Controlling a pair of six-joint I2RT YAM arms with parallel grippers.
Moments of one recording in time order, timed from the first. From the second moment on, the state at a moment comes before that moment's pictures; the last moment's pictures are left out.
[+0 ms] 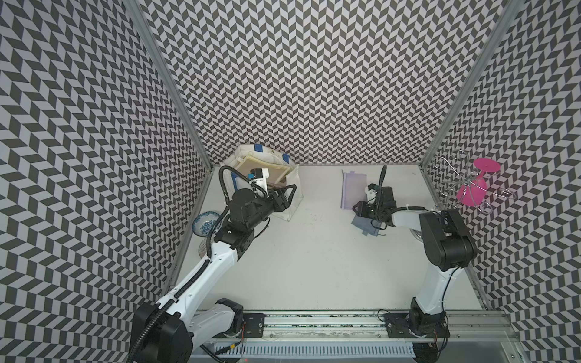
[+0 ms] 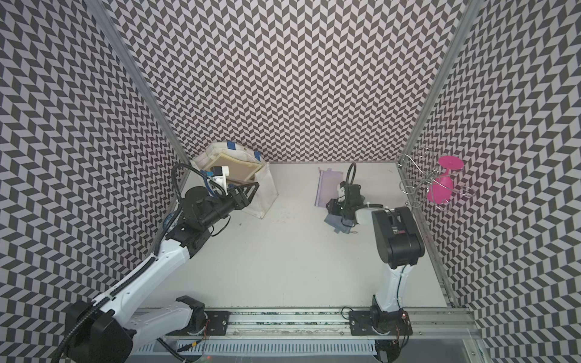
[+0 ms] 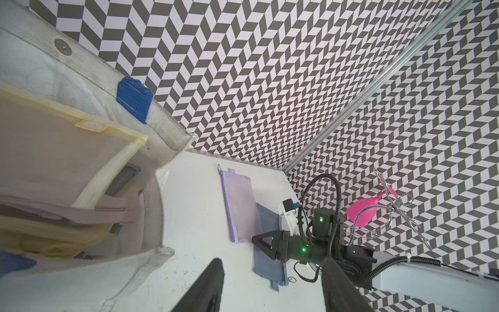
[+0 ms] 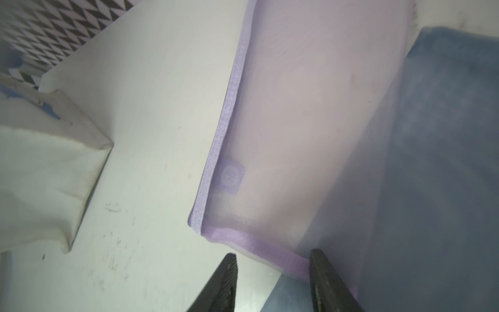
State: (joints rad) left arm -0.37 1.11 0.83 0.19 0.32 -0.68; right arm 0.19 1.88 0.97 0.10 -0.31 0.36
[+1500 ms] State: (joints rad) left arm -0.64 1.35 0.57 0.10 0.12 -0.72; right arm 0.44 1.62 0.70 0.23 -0.37 0.44
